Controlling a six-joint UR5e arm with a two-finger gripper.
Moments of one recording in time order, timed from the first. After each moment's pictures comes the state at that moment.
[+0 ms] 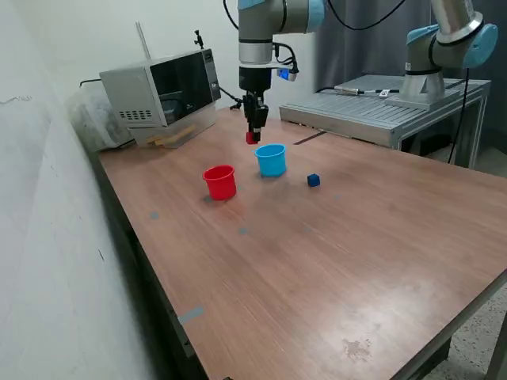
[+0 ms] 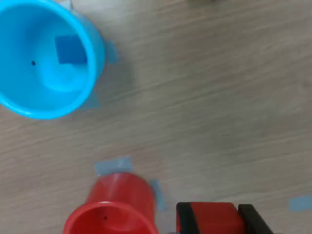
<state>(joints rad) -0.13 -0.99 1.43 -2.18 -1.66 3.30</state>
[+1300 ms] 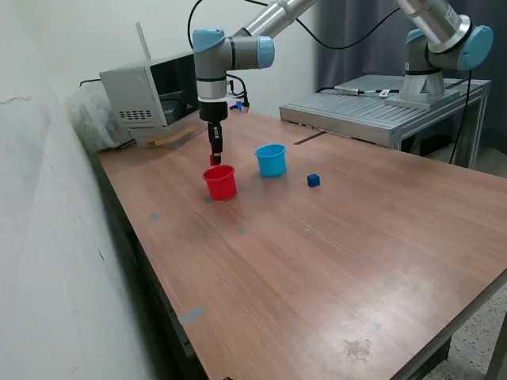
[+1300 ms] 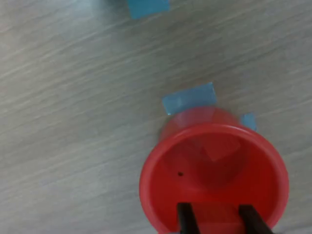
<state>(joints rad) -0.24 -0.75 1.18 -2.17 -1.66 3.26</state>
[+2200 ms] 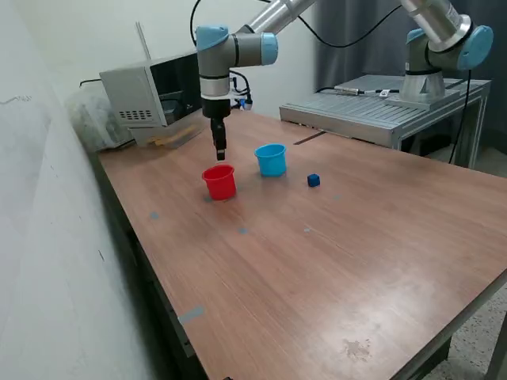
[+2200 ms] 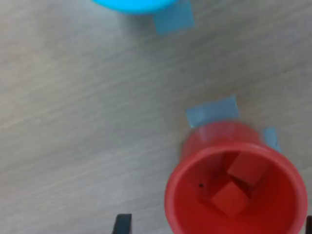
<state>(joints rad) -0.24 -0.79 1.23 -2.17 -1.71 3.26</state>
